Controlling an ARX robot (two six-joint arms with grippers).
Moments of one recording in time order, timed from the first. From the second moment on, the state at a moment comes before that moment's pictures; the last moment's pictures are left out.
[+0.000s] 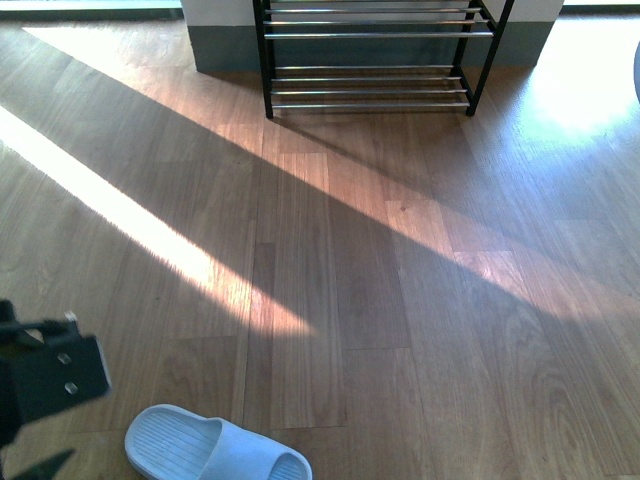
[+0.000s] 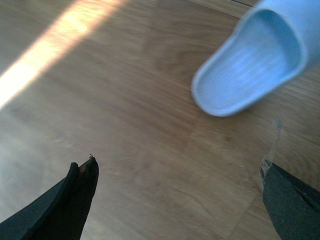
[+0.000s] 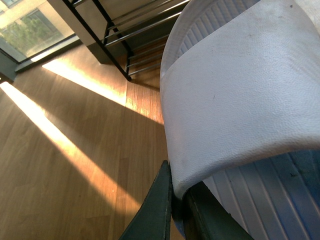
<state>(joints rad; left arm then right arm) -0.03 2.14 0.38 0.72 0.11 1.17 -0.05 1.37 0.39 0.65 -0.26 0.34</state>
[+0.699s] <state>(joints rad) -0.18 2.82 0.78 0.63 0.26 1.05 -0.05 1.37 0.39 0.65 -0.26 0.34</state>
